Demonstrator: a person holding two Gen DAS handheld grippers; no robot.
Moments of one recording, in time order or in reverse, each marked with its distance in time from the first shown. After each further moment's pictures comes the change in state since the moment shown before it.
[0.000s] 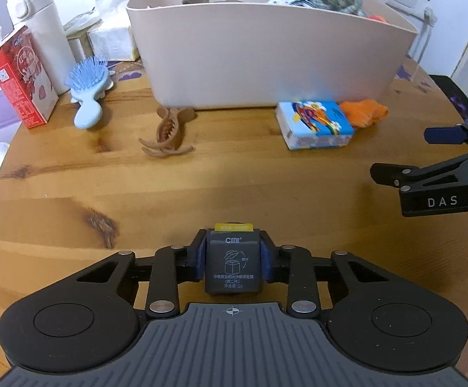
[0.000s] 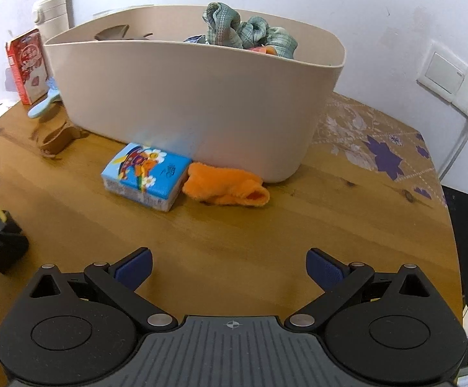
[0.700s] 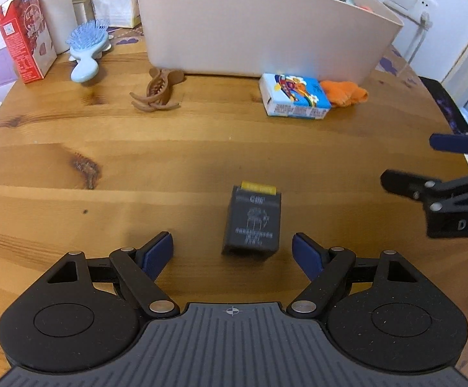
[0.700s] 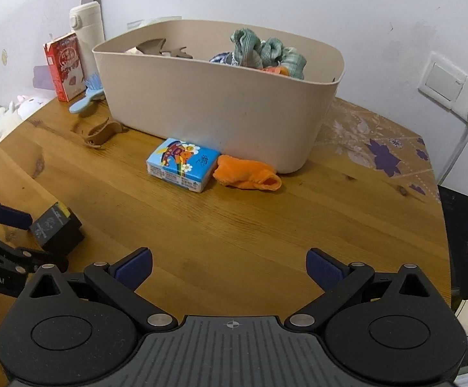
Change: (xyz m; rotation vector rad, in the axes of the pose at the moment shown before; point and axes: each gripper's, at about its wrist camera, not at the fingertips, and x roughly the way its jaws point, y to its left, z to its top) left arm -0.014 -0.009 -0.028 -0.089 0.055 -0.072; right arm -0.051 0.003 -0.019 -0.035 -0.005 0.066
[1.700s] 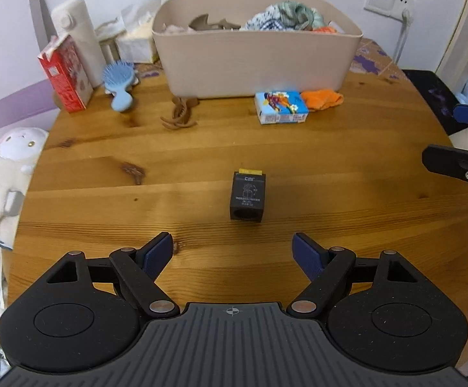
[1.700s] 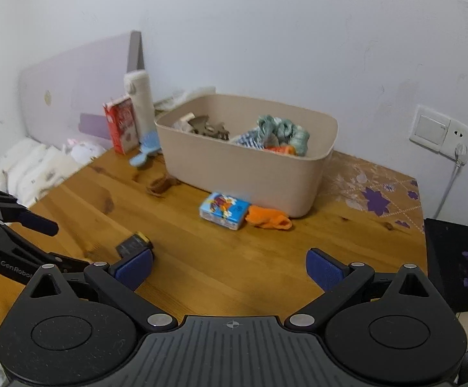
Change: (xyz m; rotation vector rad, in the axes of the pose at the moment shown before) left arm -0.083 -0.020 -0.024 0.080 -0.043 0.100; right arm -0.112 0.002 -0.016 -0.006 -0.185 0.101
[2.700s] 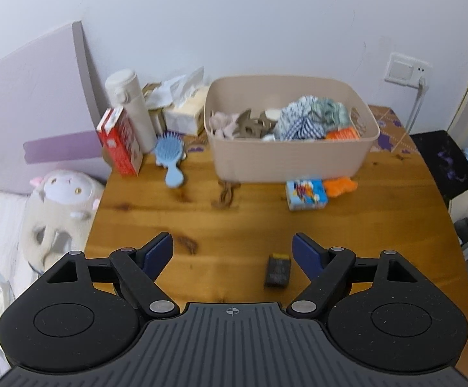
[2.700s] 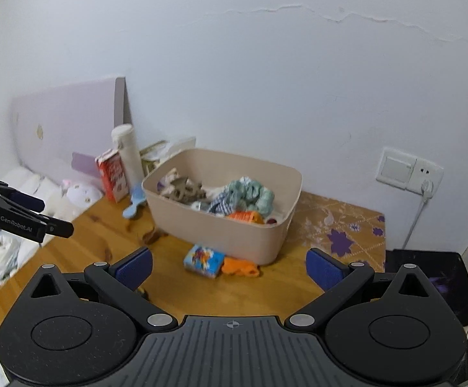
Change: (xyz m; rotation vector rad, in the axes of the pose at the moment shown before) left arm -0.097 0.025 0.060 -0.058 -0.130 0.079; right arm -0.078 -0.025 0.065 0.035 -0.068 -0.022
